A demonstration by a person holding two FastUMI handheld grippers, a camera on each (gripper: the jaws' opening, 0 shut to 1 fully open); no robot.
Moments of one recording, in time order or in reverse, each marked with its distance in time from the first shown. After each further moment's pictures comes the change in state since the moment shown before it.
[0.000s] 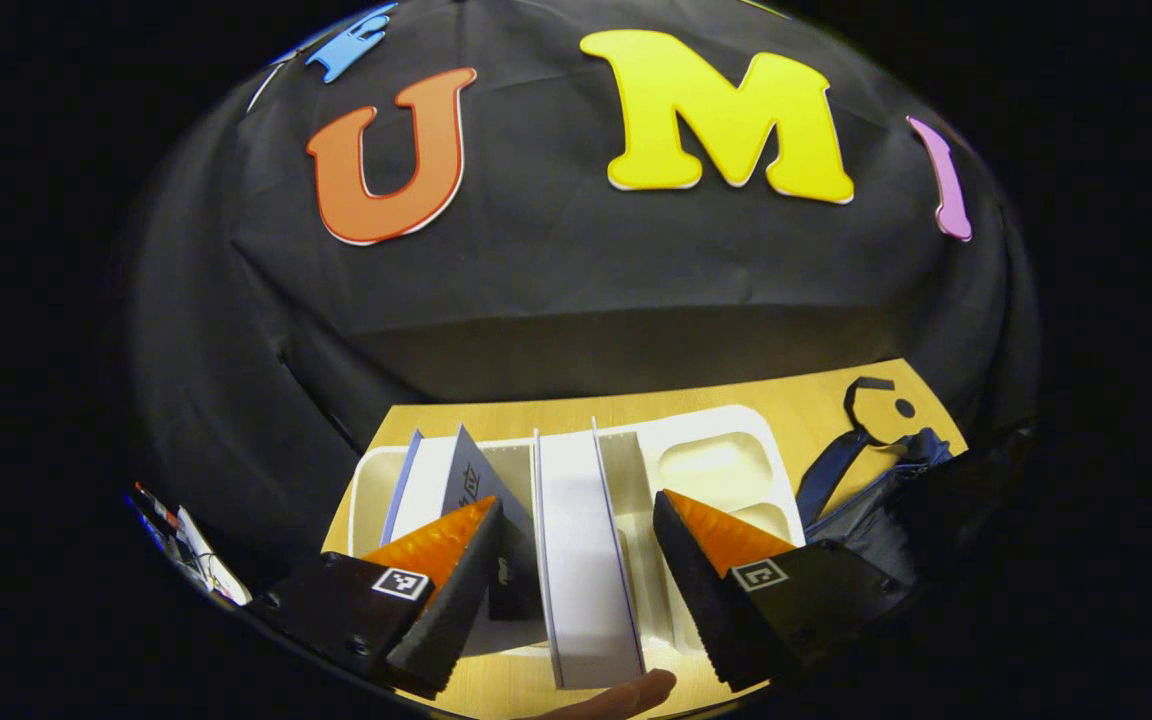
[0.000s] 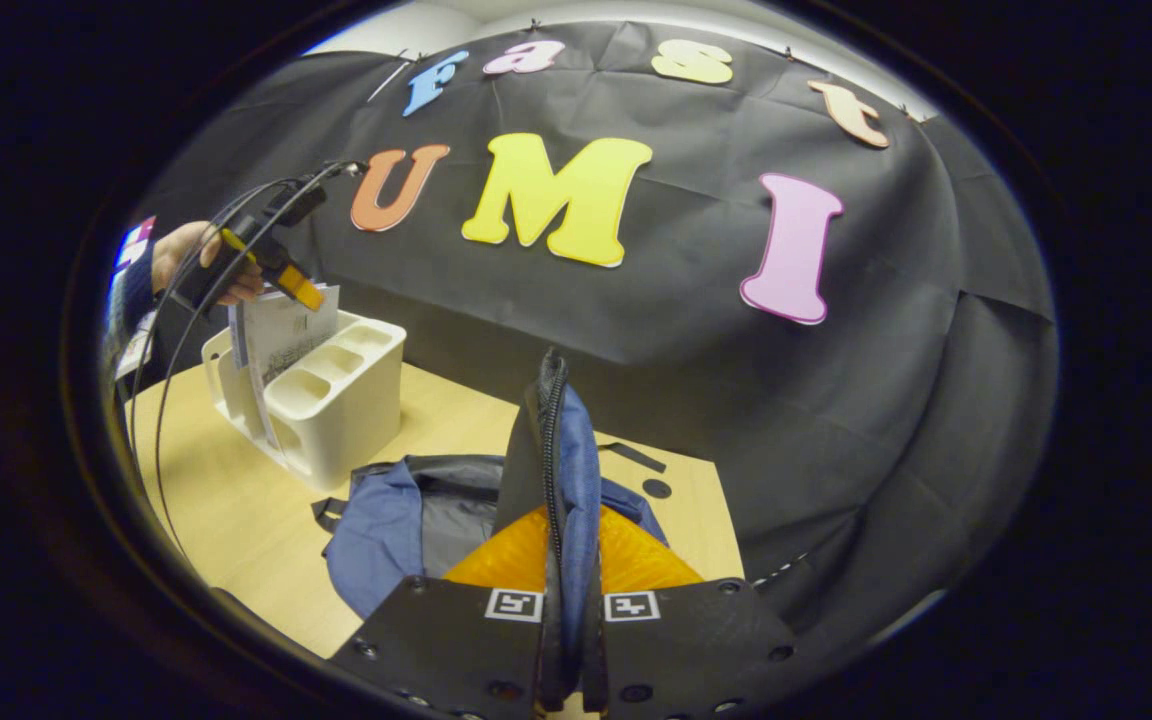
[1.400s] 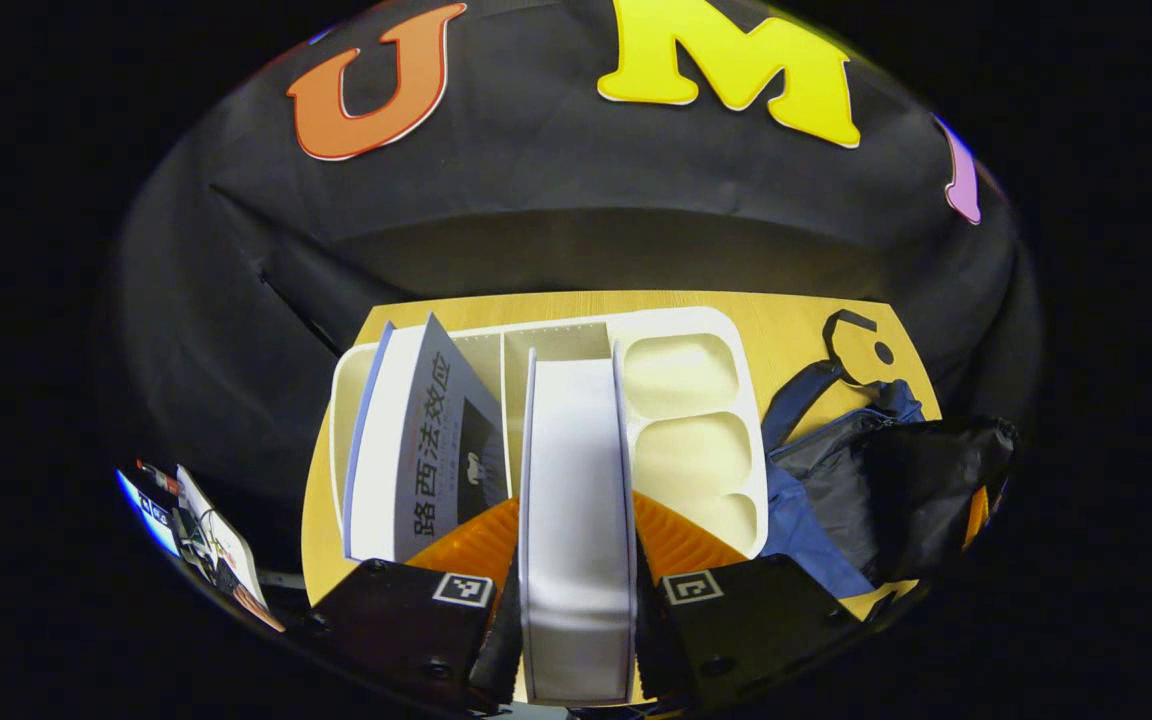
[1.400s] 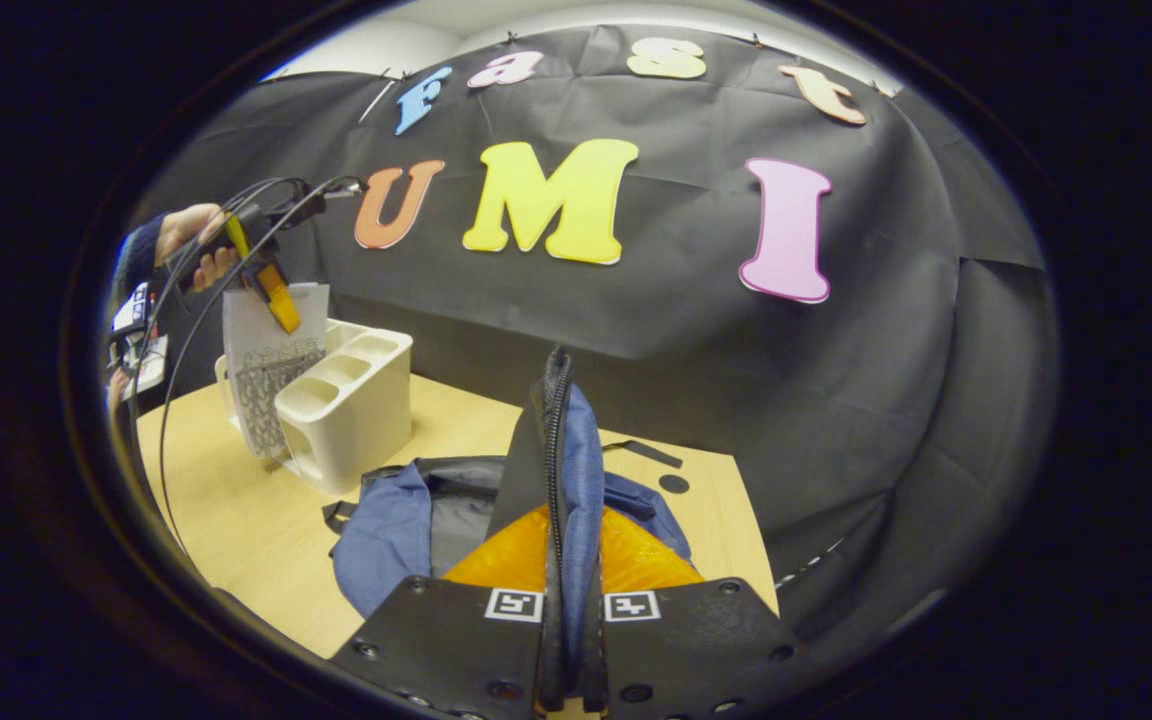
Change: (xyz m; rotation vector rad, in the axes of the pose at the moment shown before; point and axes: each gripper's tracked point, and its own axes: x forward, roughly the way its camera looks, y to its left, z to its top) left arm -0.065 -0.024 -0.045 -0.032 0.253 -0.053; right arm 0.010 -0.004 -0.025 0.059 -0.043 0.056
